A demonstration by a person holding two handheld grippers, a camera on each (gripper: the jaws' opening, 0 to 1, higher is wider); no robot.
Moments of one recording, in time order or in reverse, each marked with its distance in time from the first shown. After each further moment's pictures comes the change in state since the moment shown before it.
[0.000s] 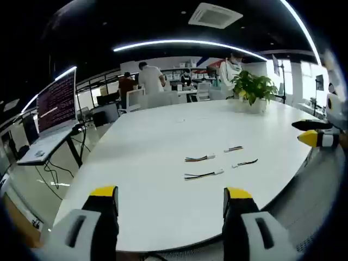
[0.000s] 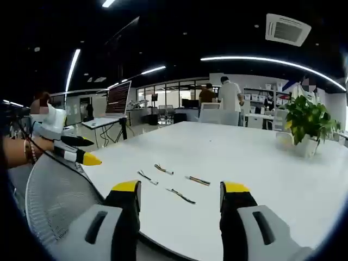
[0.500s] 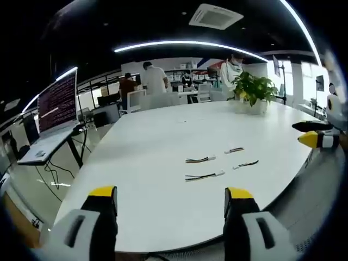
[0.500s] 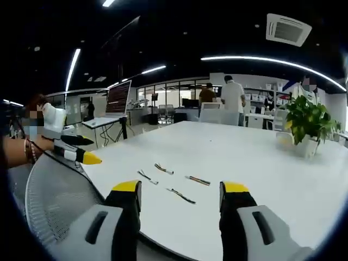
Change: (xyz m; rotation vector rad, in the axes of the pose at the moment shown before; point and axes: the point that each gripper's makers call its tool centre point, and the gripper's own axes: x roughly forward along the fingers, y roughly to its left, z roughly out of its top) left arm 0.001 0.002 0.001 -0.008 -0.008 0.005; right arm 0.001 0.000 0.000 -0.002 0.003 0.002
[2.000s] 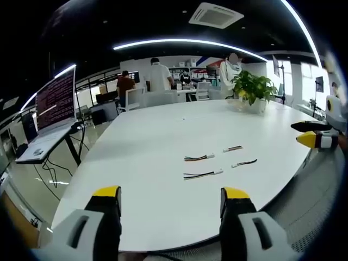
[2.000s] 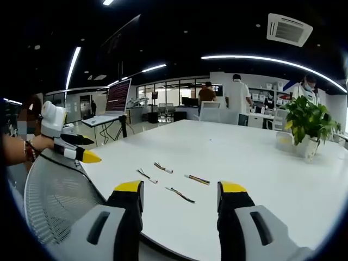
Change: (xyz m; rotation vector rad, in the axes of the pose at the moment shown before) left arm 0.002 -0.001 -0.003 -0.001 0.019 -0.019; right arm 0.002 0.000 -0.001 -0.009 0.012 -0.003
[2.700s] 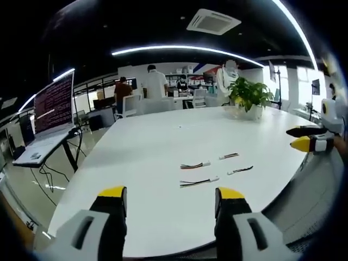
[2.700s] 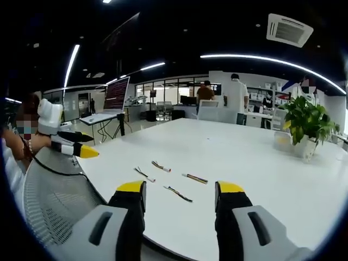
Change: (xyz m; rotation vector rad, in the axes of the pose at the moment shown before) left arm -0.002 -0.004 0.016 -0.010 -0.090 -0.025; right arm 0.001 -0.003 -0.001 -0.006 0.010 -0.019
